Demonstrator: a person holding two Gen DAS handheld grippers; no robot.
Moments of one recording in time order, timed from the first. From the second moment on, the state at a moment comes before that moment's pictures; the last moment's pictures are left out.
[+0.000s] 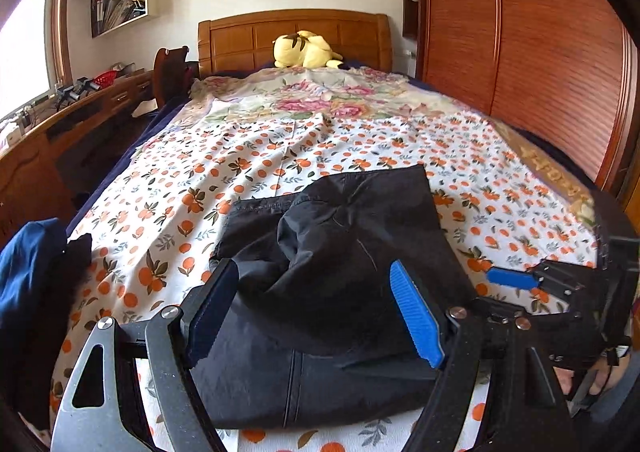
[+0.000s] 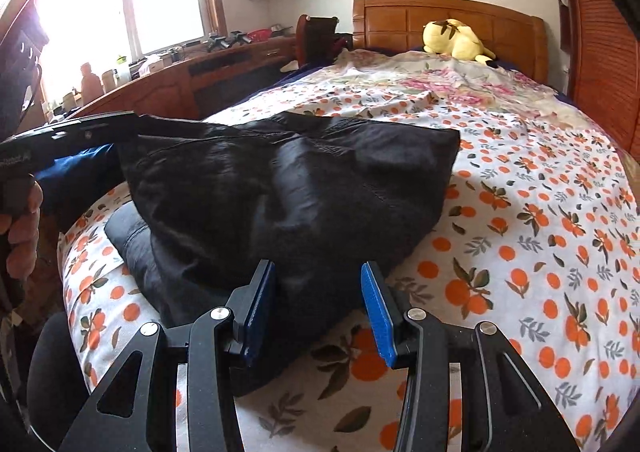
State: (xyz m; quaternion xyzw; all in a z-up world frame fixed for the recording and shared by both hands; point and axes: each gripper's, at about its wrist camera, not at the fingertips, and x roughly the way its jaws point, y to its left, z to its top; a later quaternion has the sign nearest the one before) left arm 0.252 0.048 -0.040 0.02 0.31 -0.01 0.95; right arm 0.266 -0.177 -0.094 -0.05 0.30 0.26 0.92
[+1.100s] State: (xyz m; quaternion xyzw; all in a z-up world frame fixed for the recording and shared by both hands) left arm 0.202 0.134 -0.083 -0.02 0.34 0.05 0.94; right arm 0.256 -0.162 -0.091 -0.02 0.27 0.33 0.90
